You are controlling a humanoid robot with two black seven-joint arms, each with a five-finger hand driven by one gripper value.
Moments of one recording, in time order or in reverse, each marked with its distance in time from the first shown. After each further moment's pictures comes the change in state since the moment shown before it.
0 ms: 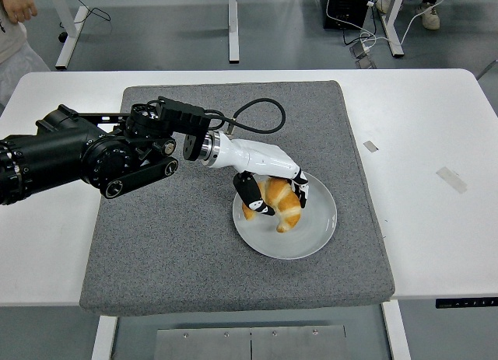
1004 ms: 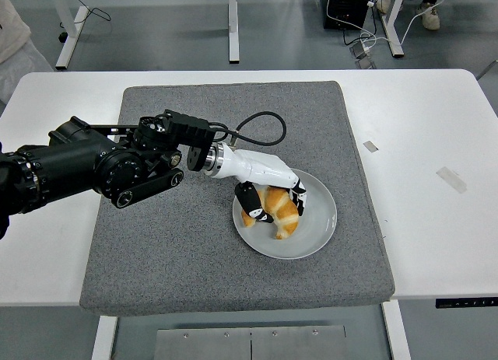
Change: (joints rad) left arm 0.029 -0.050 0.048 0.064 0.000 0.026 0.000; right arm -0.001 0.000 0.000 0.000 0.000 0.000 0.000
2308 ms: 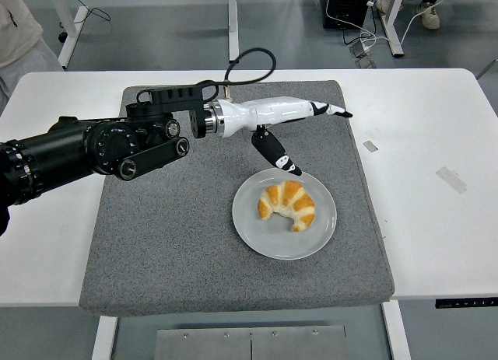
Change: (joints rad) left arm -0.020 0.039 -0.125 0.006 -0.417 0.090 0.000; right arm -0.002 0.000 -0.001 0.000 0.000 0.000 0.000
